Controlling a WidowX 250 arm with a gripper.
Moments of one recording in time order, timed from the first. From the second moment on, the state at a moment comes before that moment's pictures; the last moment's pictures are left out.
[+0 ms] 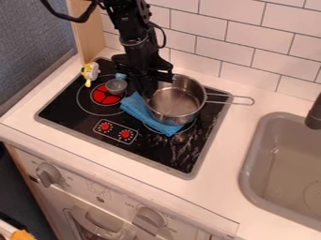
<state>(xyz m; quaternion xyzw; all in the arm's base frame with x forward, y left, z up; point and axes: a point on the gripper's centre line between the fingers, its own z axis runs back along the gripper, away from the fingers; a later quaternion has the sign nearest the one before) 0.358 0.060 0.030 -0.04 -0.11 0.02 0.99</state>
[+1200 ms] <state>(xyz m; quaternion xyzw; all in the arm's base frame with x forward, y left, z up) 0.299 0.113 0.081 -0.09 -0.18 0.05 0.98</state>
